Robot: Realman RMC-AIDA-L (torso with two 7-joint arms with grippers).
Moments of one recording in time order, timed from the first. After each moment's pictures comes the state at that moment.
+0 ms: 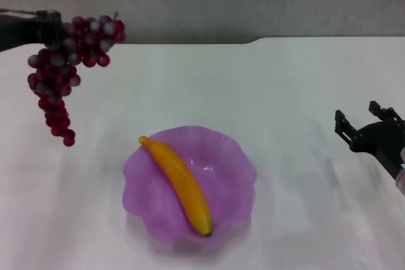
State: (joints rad) left arm -0.22 -2.03 1.47 1.94 -0.40 -0.98 0.10; right arm 0.49 2.02 0.54 0.25 -2.06 -0.88 0.06
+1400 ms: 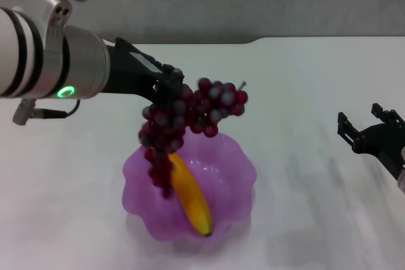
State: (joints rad) left arm -0.43 -2.04 1.61 2.02 -0.52 -1.39 0.29; right arm 0.50 2.02 0.55 0.25 -2.05 -0.85 0.06
